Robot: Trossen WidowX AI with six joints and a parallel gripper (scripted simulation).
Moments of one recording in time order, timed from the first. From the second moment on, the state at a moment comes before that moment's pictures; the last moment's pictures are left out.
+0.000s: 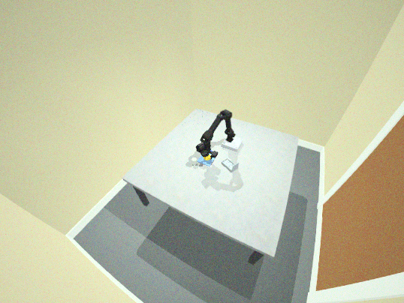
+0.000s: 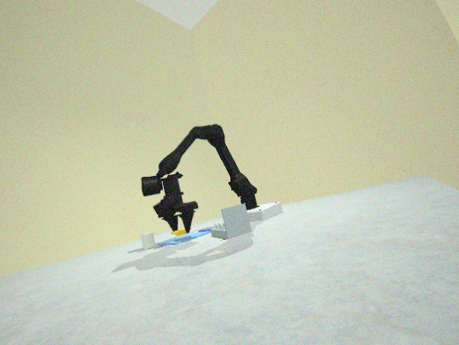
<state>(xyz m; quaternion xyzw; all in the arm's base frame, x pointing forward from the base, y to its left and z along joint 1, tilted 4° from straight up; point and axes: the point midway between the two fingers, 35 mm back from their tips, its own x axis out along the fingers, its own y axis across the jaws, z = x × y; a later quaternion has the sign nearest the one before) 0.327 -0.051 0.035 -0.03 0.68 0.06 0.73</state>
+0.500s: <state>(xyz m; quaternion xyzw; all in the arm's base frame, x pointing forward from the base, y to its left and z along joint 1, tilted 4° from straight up) 0.335 -0.057 0.106 -0.03 0.68 0.05 0.73</state>
